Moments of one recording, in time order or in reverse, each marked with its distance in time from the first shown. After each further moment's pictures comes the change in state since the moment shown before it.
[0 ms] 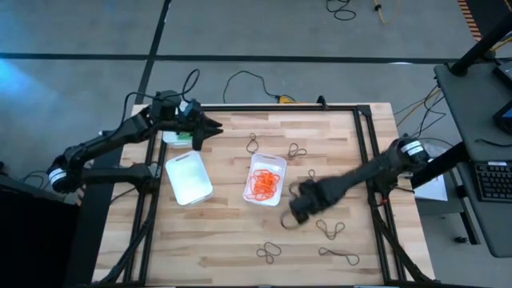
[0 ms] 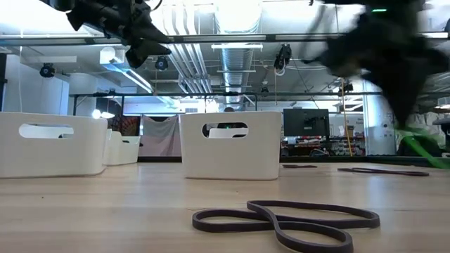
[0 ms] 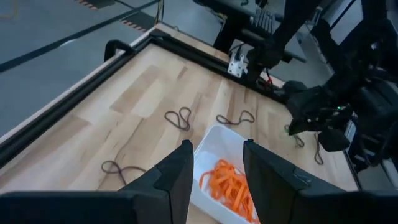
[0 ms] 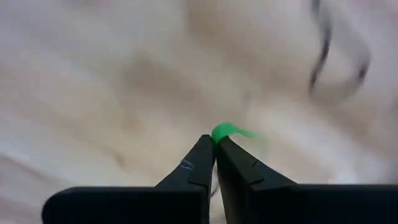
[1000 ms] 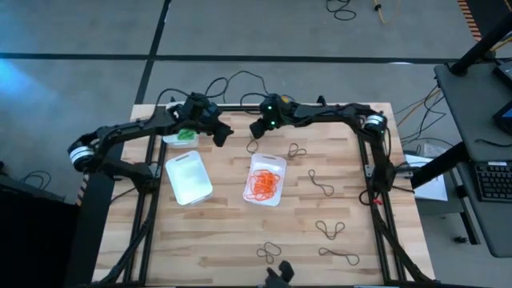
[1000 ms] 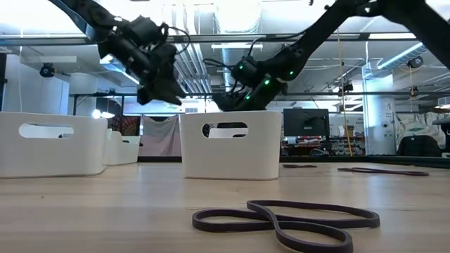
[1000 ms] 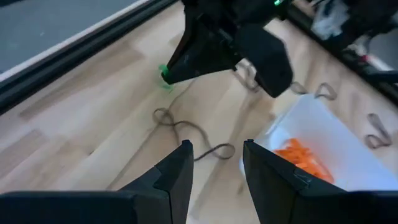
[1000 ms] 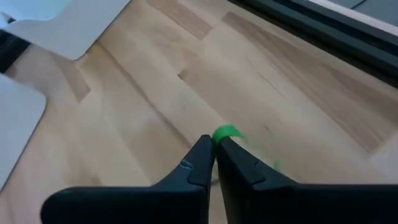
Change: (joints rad) left arm 0.006 0.328 0.000 0.068 -0.168 -0.058; right arm -0.889 0.336 0.206 0.993 -0.126 -1.016
